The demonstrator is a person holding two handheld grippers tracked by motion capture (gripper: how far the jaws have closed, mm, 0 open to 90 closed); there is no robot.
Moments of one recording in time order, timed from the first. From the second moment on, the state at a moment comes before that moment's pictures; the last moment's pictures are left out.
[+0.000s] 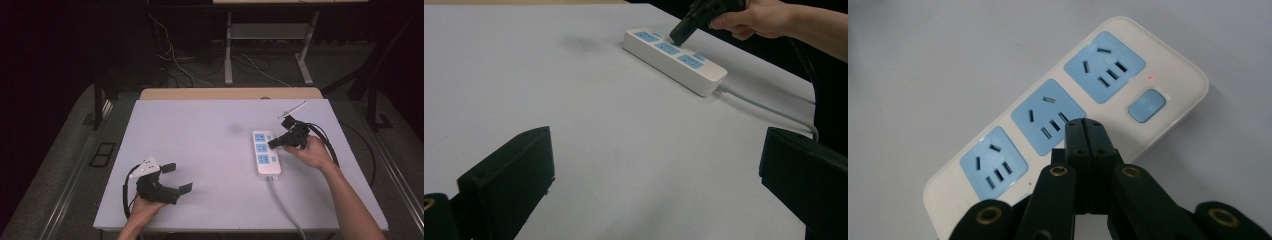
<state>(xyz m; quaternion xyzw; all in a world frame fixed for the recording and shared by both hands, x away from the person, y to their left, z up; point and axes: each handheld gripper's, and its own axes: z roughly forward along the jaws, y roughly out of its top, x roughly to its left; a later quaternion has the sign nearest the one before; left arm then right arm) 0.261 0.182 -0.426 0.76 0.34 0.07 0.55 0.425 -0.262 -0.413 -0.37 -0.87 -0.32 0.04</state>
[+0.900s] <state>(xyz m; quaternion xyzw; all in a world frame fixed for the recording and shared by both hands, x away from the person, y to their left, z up) 0.261 0.181 -0.426 0.76 0.34 0.07 0.55 0.422 -0.268 -0.418 -0.36 -0.87 -0.34 0.04</state>
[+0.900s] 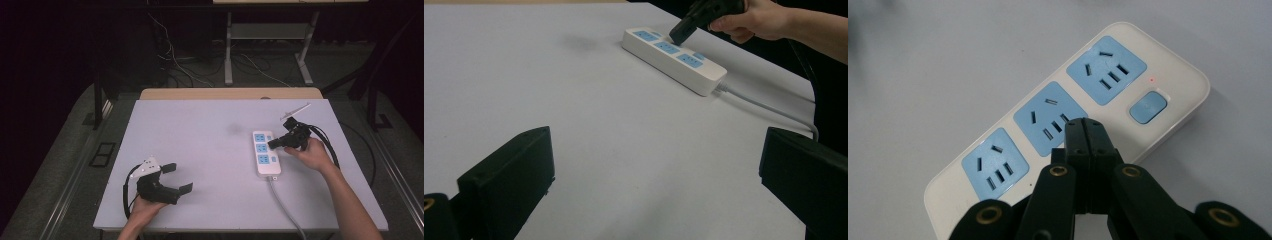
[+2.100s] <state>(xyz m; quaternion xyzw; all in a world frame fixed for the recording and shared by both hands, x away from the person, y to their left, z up) 0.260 0.180 -0.426 0.76 0.34 0.07 0.55 0.415 -0.272 -0.422 -0.36 -0.86 -0.36 0.02</state>
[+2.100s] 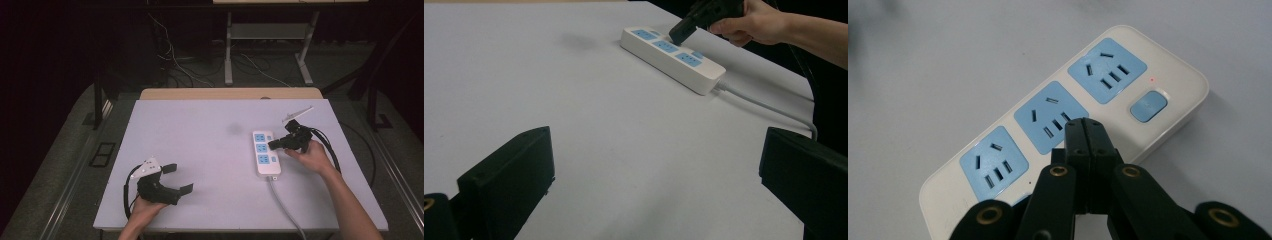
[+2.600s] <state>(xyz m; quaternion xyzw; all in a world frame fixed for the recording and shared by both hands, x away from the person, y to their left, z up) 0.261 0.180 -0.427 0.76 0.34 0.07 0.55 0.417 -0.272 -0.417 -0.36 -0.86 -0.36 0.02</state>
